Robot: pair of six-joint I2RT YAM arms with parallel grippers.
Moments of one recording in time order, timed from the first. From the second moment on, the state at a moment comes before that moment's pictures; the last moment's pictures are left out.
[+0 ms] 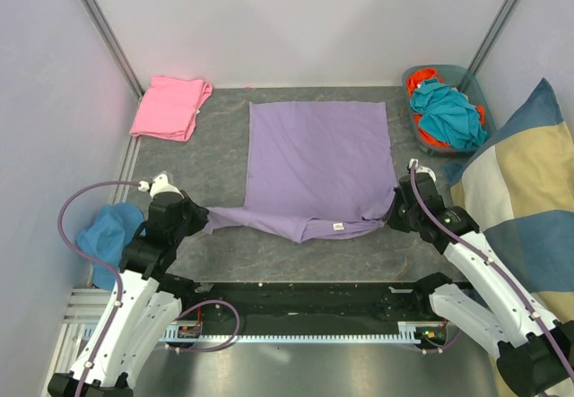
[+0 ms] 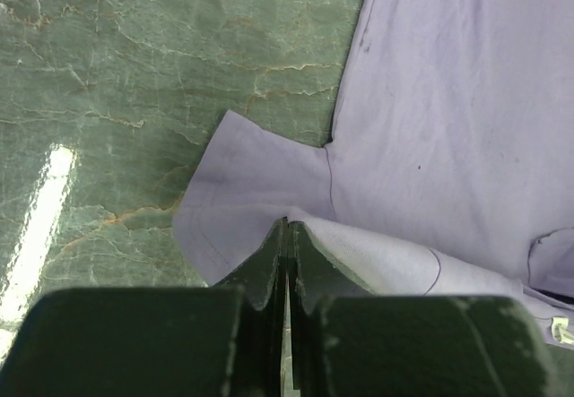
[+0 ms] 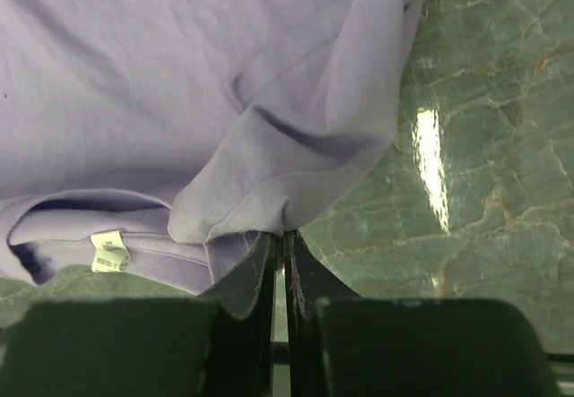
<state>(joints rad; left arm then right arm) -0.25 0.54 0.54 -0.63 -0.16 -0.71 0.38 0.85 0.70 -0.74 0.11 0.62</state>
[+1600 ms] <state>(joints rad) -0.26 0.52 0.89 -0.77 -0.09 -0.81 0.75 1.21 0.98 -0.57 0.27 0.68</state>
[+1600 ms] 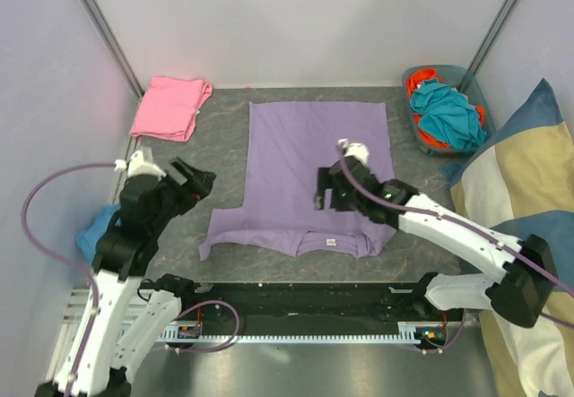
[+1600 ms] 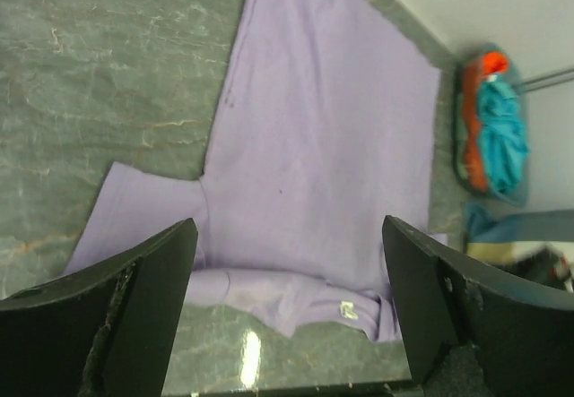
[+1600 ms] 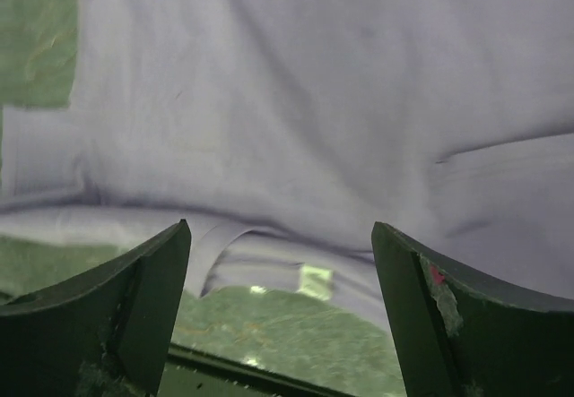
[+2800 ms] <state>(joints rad) -0.11 1.14 1.10 -0.37 0.04 -0.59 1.41 1.94 1.43 -0.23 0.55 0.32</state>
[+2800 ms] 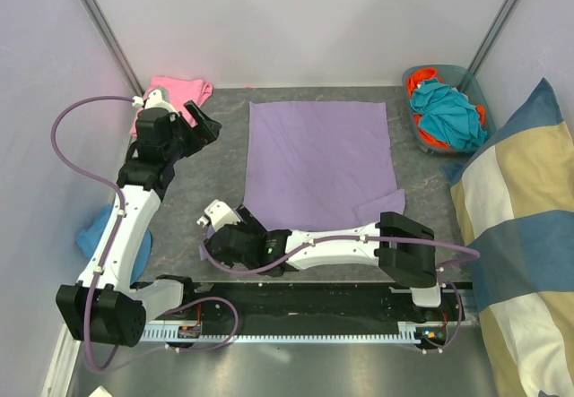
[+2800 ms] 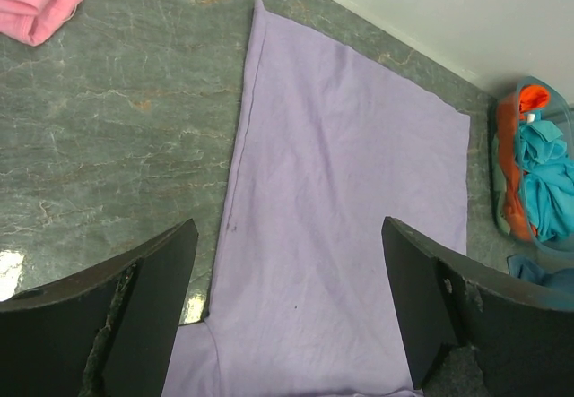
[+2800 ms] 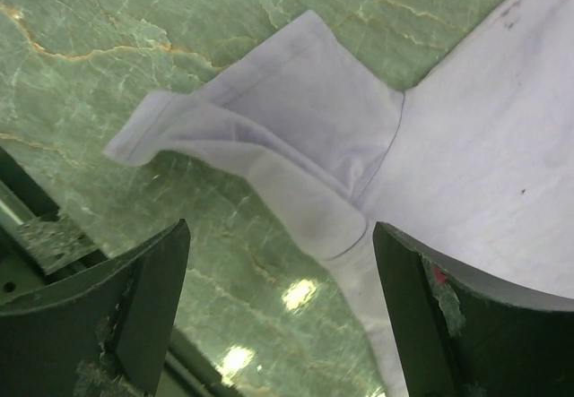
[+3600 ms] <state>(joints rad) -0.06 1.15 1.09 -0.36 0.11 -0.59 1.37 1.98 1.42 -0.14 0.18 0.11</state>
